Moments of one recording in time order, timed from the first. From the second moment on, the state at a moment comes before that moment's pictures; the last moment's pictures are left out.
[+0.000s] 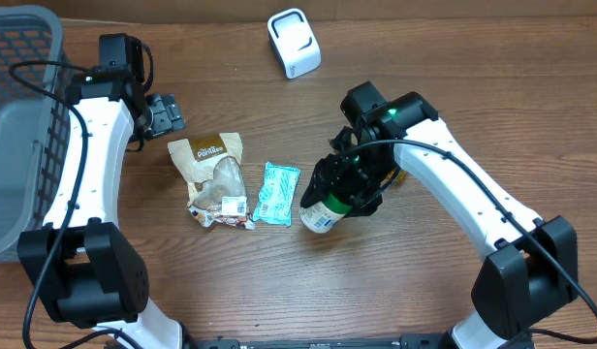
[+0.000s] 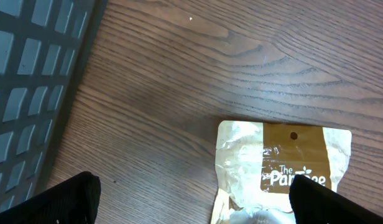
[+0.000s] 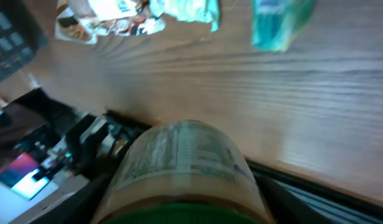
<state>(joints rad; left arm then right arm) 0.08 1.82 1.60 -1.04 -0.18 -0.31 0.48 1.79 1.51 -1.32 -0.68 0.54</state>
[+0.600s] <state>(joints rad) 0.08 1.82 1.60 -1.04 -0.18 -0.31 0.48 1.79 1.51 -1.34 -0.84 0.58</state>
